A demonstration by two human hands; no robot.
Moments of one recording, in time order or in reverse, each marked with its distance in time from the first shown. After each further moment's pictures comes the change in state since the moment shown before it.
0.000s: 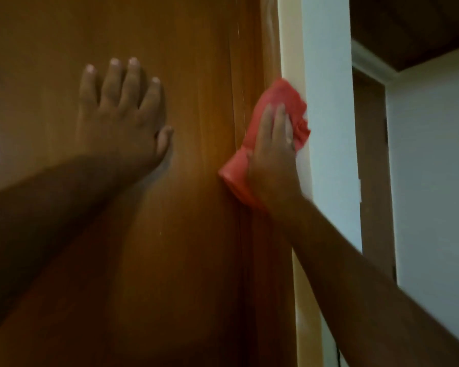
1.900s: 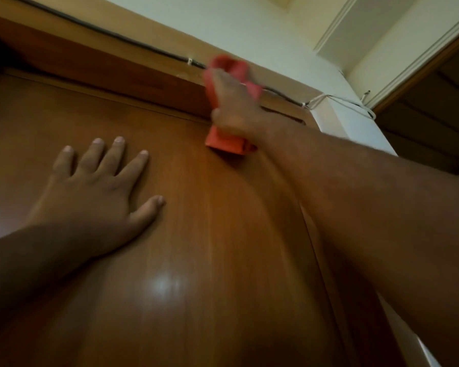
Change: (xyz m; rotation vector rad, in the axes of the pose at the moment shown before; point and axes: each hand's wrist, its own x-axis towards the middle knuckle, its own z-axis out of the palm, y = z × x) left_hand 0.092 -0.190 -0.012 0.311 0.116 -0.088; right_hand 0.281 -0.184 -0.124 0.410 0.286 -0.357
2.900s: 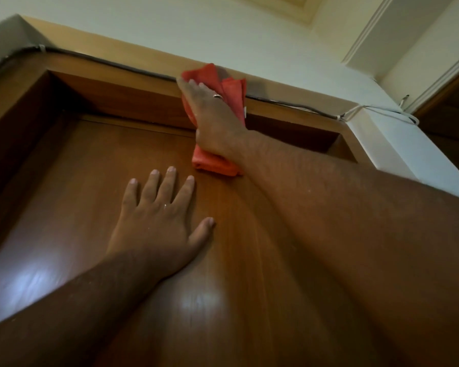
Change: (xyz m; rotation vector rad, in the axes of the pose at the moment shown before) left_hand -0.011 0.006 -0.031 -0.158 -0.175 -0.026; right_hand 0.030 -0.072 0.045 0.069 0.117 -0.259
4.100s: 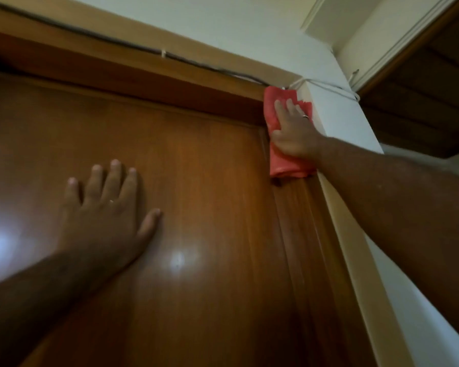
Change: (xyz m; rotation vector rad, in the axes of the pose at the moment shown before) left_hand -0.038 0.066 -0.021 -0.063 -0.144 -0.127; right_hand -0.142 0.196 -0.104 -0.195 -0.380 0.538
